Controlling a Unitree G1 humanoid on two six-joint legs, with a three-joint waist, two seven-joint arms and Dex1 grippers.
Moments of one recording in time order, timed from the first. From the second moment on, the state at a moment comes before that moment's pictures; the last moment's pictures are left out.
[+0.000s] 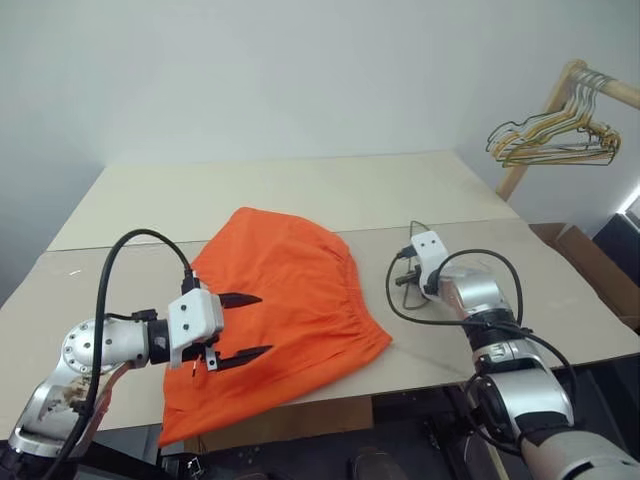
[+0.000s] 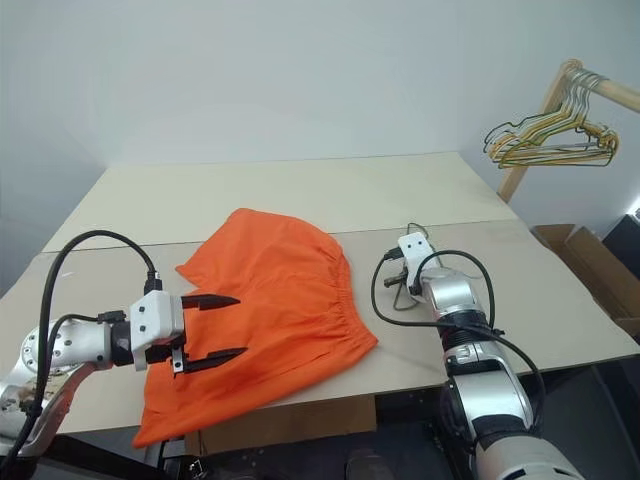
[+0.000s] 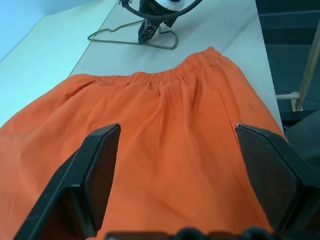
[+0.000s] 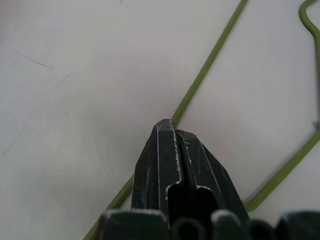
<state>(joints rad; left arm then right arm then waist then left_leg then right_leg) 0.04 0.82 0.09 -0.47 -0.36 0.22 -1.03 -0.76 -0.34 0.05 0.66 -0.02 0.74 0.33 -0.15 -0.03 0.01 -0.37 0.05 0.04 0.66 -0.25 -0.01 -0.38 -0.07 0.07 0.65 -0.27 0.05</state>
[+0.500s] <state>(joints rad) 0.01 0.81 0.06 -0.46 -0.33 0.22 -1.01 -0.75 -0.31 -0.10 0.58 0.04 0.84 0.21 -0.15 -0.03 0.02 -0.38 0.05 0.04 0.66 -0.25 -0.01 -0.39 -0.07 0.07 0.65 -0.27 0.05</state>
